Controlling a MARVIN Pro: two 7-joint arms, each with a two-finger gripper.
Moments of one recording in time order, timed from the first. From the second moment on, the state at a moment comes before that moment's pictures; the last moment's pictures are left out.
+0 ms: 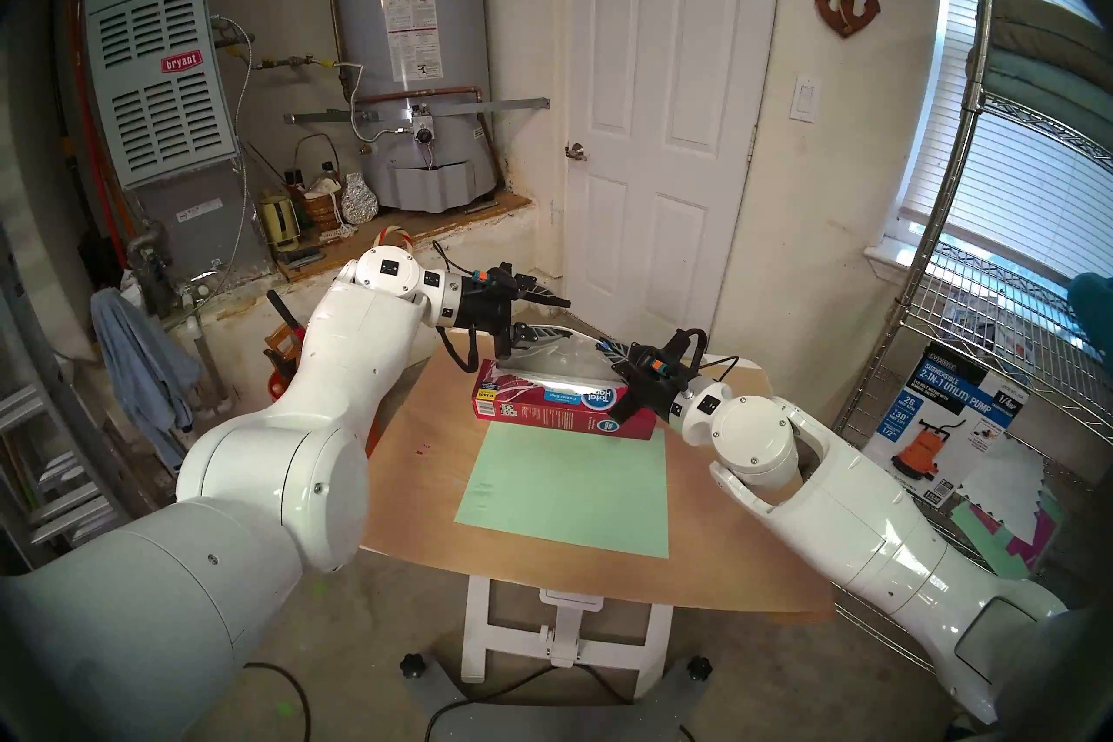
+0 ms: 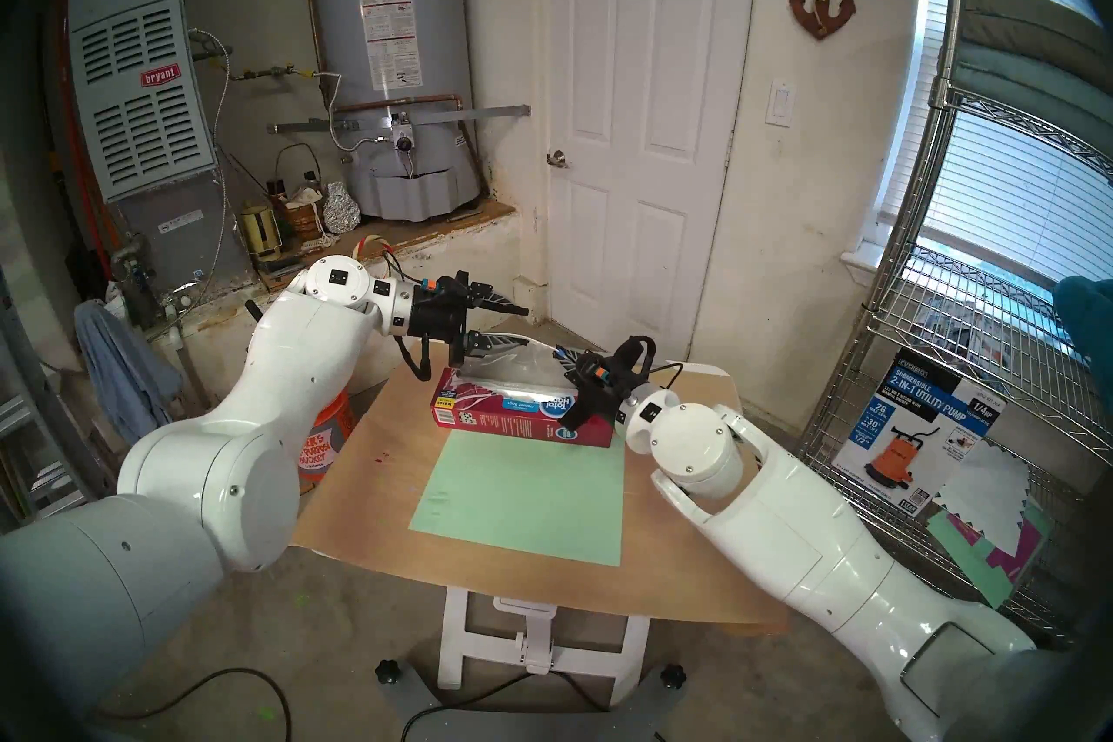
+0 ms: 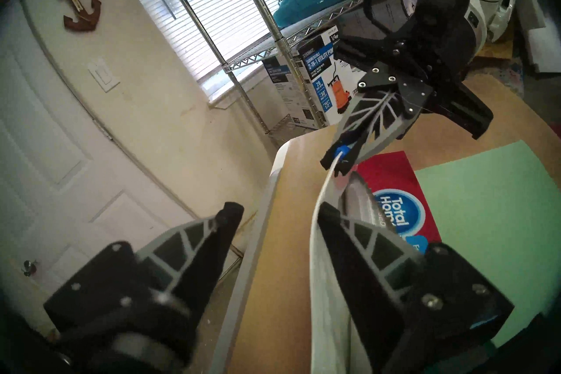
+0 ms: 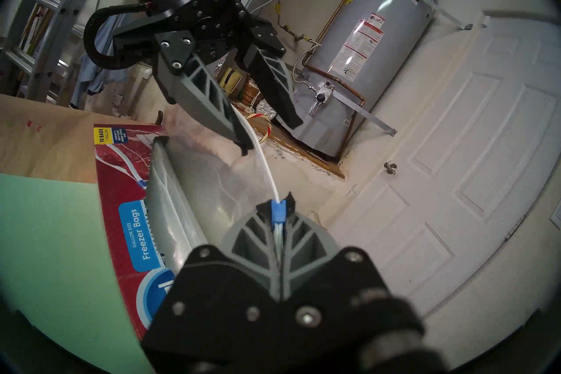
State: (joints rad) left arm 0.63 -1.48 -1.59 -0.63 0.37 -0.46 -1.38; right arm -1.22 -0.96 0.91 -1.65 0.07 0.12 0.08
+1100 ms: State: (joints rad) left arm 0.63 -1.41 -1.39 -0.65 0.21 -0.43 -1.41; right arm -1.24 -0.92 0.94 -1.65 0.08 0.11 0.09
